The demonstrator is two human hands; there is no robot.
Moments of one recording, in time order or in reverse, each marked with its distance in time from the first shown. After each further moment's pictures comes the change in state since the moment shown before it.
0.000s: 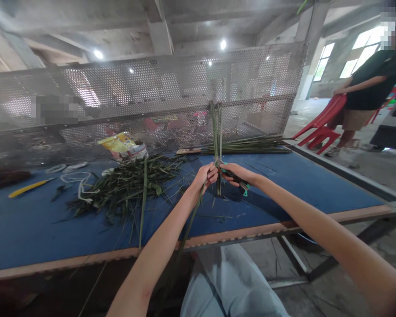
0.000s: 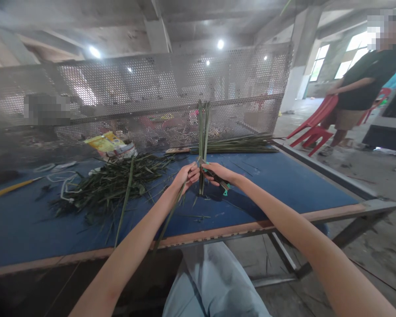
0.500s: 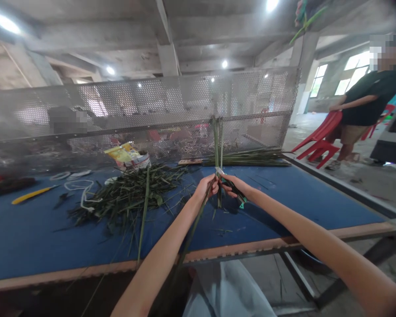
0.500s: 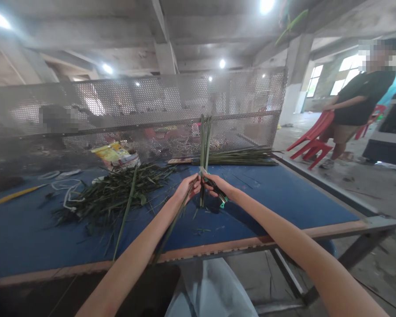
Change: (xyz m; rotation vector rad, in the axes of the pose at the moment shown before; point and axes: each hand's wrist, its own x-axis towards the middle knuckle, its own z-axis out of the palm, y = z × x) left_hand 0.004 0.000 -0.009 0.111 0.028 0.044; right_hand 0.018 0.015 0.003 0.221 0.033 0.016
